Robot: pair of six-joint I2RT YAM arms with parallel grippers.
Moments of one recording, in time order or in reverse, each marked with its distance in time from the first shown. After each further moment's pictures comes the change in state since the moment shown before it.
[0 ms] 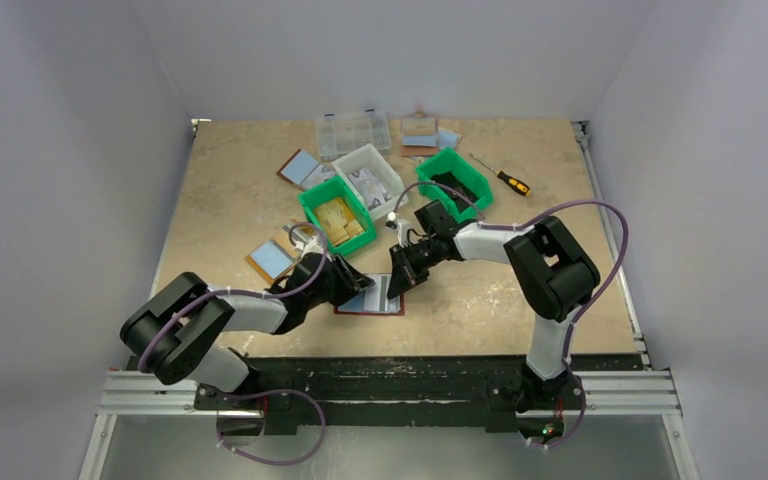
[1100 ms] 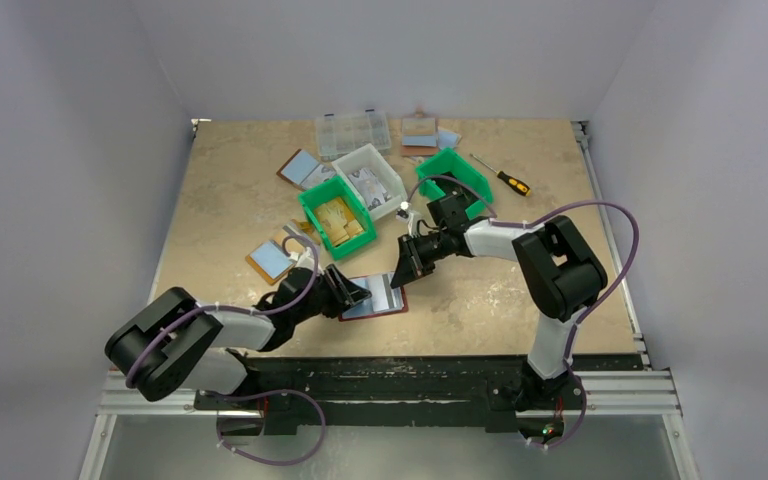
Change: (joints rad) left arm 0.012 -0.089 -0.149 0.150 0.098 0.041; right arm -0.074 -0.021 -0.022 0.066 -0.054 0.045
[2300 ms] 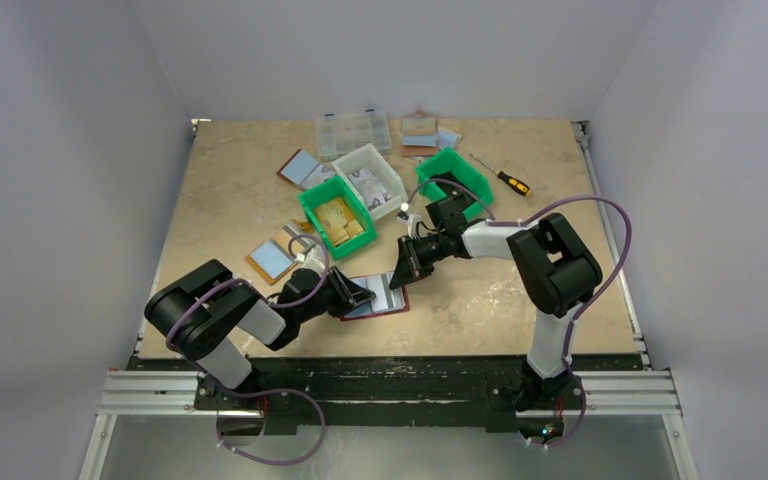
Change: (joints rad) left arm 0.003 0.251 -0.003 0.307 0.066 -0.071; right arm 0.006 0.035 -0.012 0.051 0.021 0.080
